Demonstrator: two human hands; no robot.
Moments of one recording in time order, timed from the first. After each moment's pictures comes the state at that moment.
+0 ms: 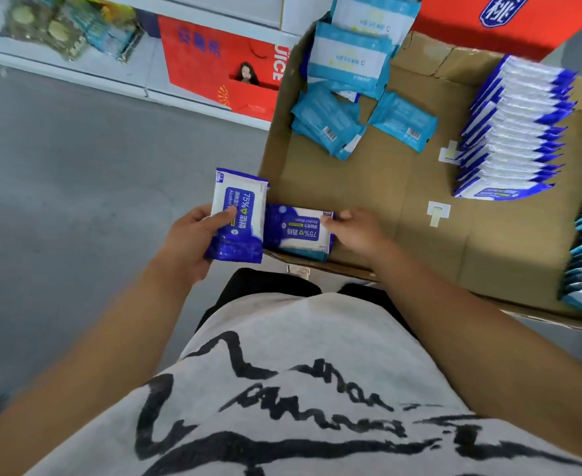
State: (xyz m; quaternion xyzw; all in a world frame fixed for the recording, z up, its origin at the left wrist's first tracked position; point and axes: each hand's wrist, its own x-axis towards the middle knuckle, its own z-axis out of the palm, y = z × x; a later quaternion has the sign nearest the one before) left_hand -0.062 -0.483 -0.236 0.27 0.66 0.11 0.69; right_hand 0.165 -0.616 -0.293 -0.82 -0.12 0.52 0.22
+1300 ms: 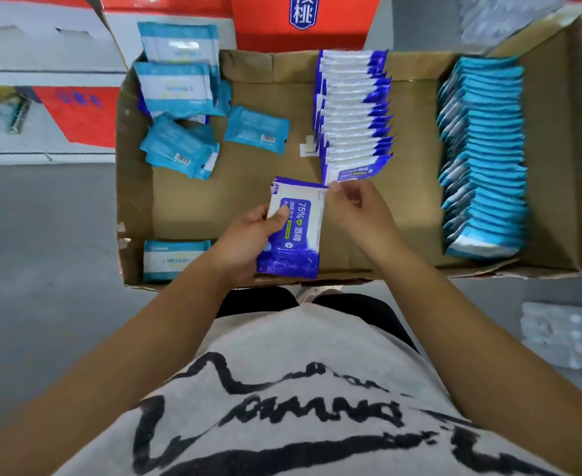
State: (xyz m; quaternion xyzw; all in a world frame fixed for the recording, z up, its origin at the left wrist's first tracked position) left_hand 0.181 -0.639 -0.200 0.37 0.48 -0.10 0.79; right_hand 0.316 -0.768 -0.204 -0.83 -0.05 0.37 0.42
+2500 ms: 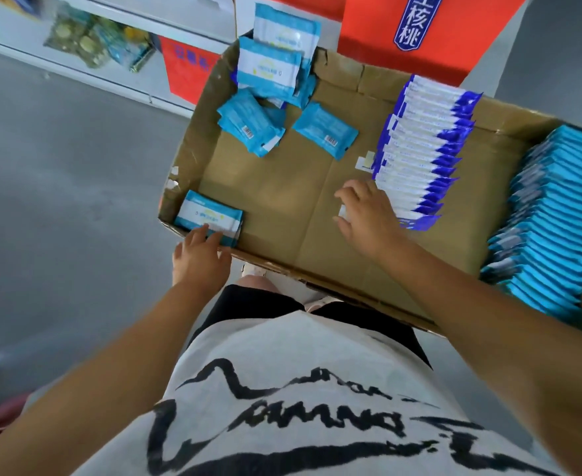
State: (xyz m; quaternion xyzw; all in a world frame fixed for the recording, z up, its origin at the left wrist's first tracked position) left_hand 0.062 -0.672 -0.254 0.74 0.61 -0.20 0.20; right_hand 0.363 -0.744 -0.281 -0.74 -0.64 0.18 0.10
